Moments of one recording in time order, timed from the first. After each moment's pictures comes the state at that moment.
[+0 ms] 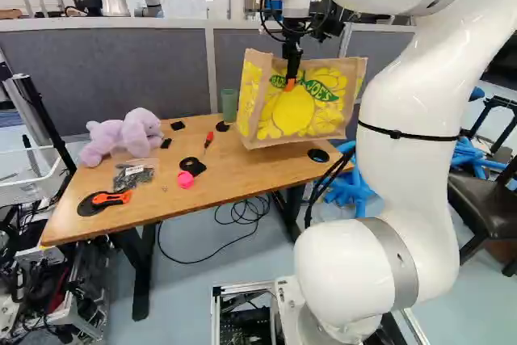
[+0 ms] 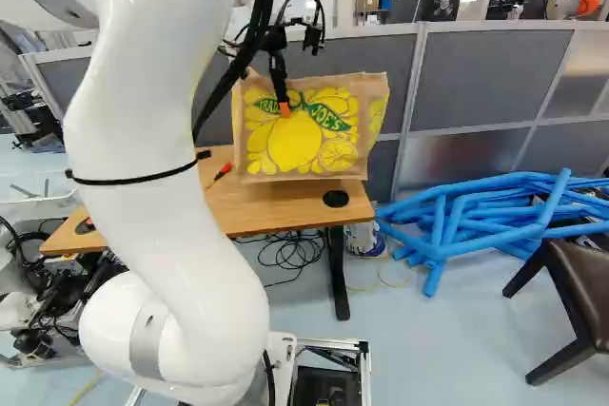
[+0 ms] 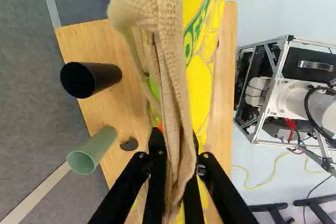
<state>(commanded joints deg) 0.4 -16.3 -88.6 -3.5 -69.1 86.1</state>
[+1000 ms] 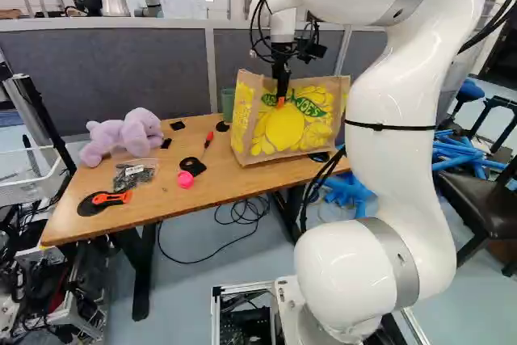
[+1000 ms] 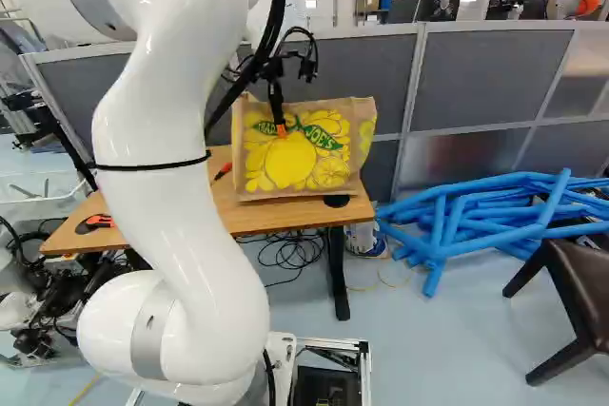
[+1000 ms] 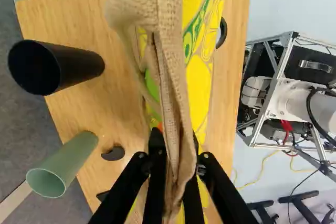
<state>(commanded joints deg) 2.3 -22.9 -87.1 -3.5 -66.9 86.1</state>
